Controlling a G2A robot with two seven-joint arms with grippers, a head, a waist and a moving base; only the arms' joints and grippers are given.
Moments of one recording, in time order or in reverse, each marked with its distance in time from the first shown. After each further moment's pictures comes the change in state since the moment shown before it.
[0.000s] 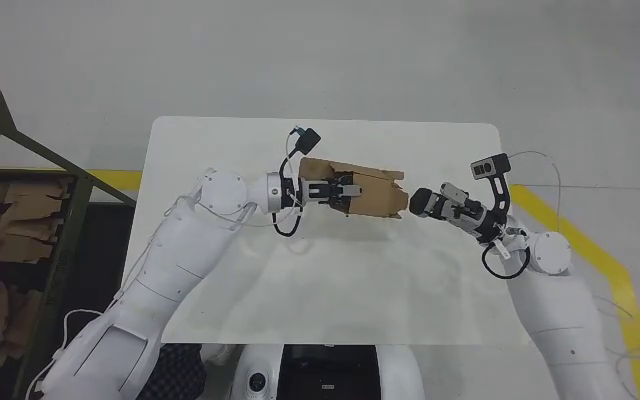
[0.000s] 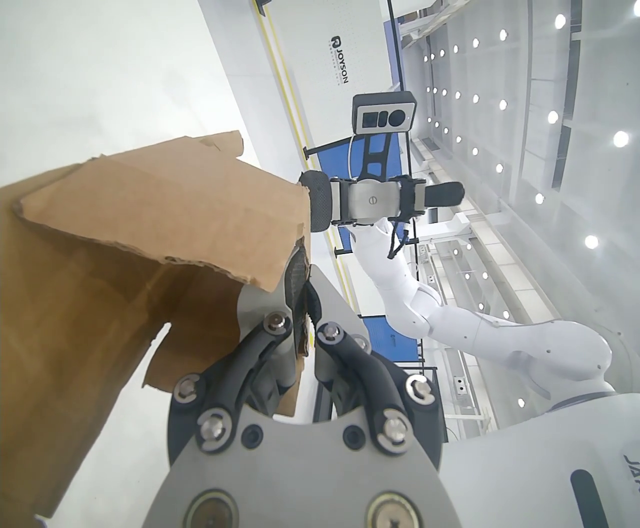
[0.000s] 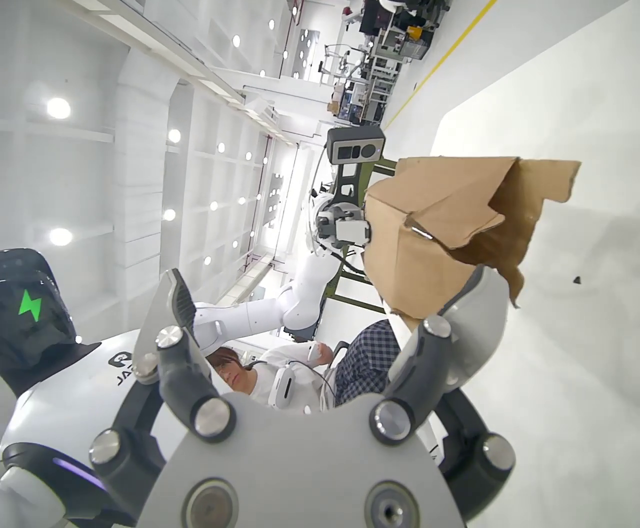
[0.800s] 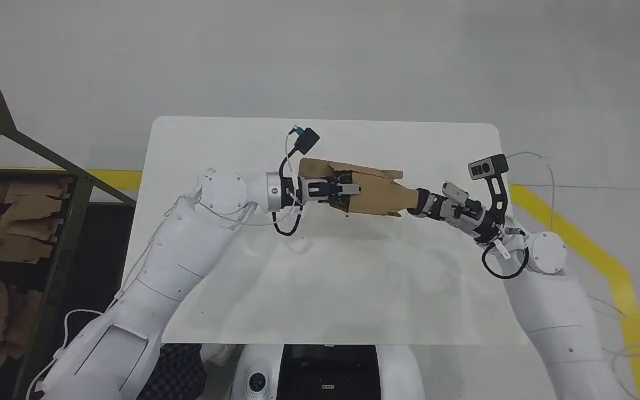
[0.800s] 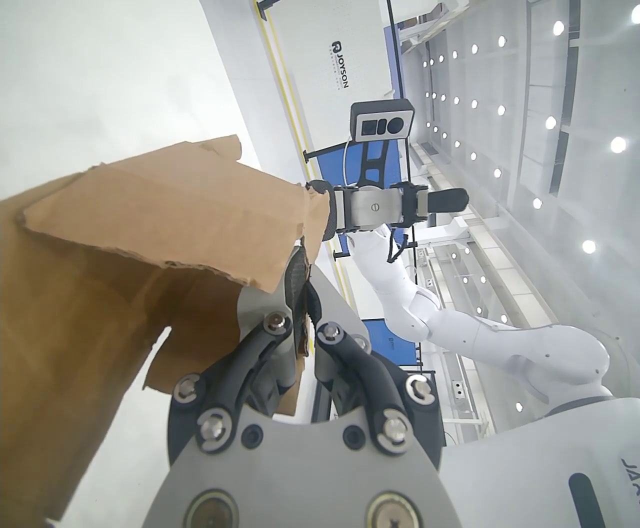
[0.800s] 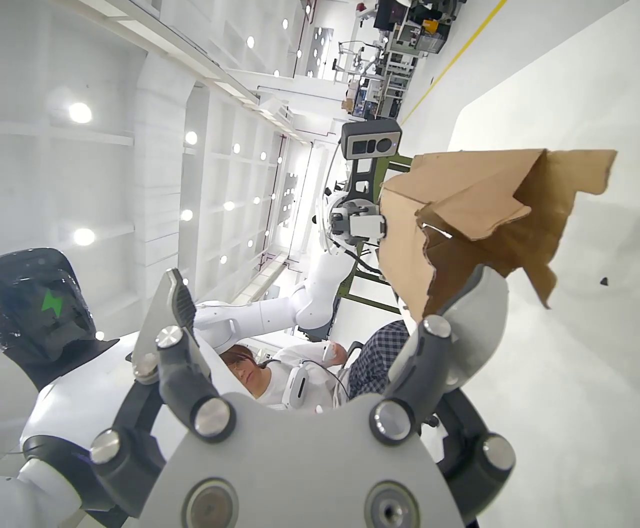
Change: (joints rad) left arm -0.004 -0.002 0.004 0.020 0.013 0.005 0.014; right arm 0.004 -0.007 -0.017 0.007 0.067 -0.002 0.028
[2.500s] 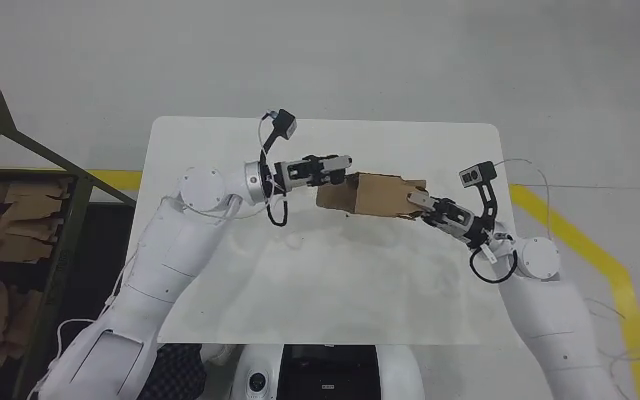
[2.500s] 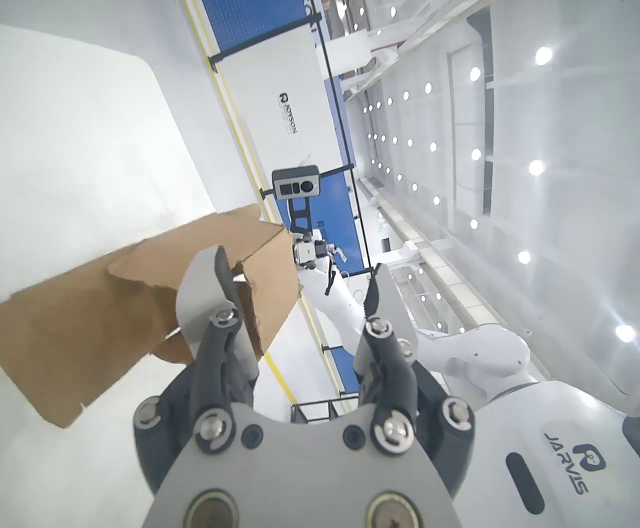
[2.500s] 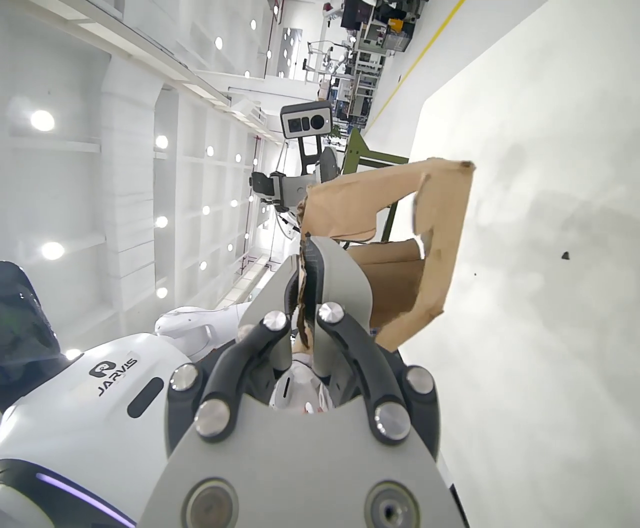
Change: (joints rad) left arm 0.050 0.011 -0.123 -0.033 -0.169 -0.060 0.040; right arm -0.041 0.002 -0.018 -0.032 -0.107 0.022 -0.098
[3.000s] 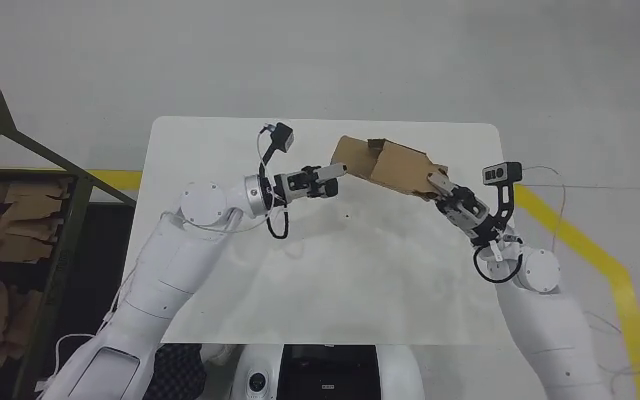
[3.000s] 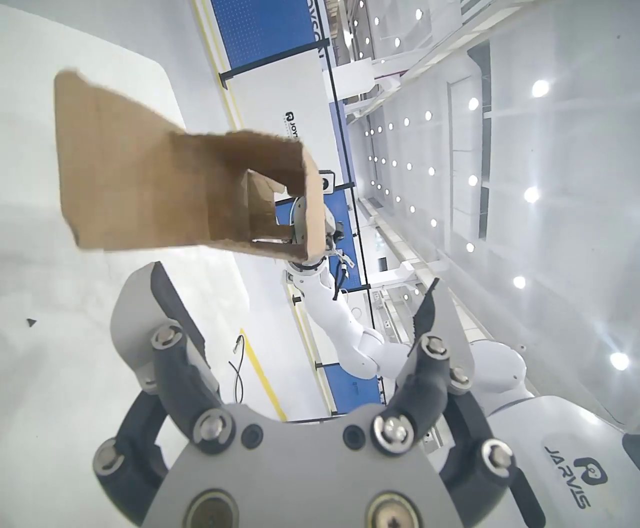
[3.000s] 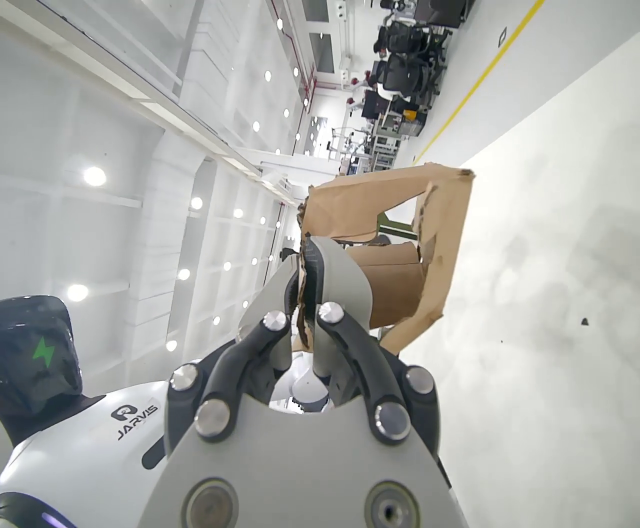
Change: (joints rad) left arm 0.079 0.004 0.004 -0.071 0.018 0.074 0.044; right arm -0.087 -0.012 0.039 -0.105 0.030 -0.053 -0.266
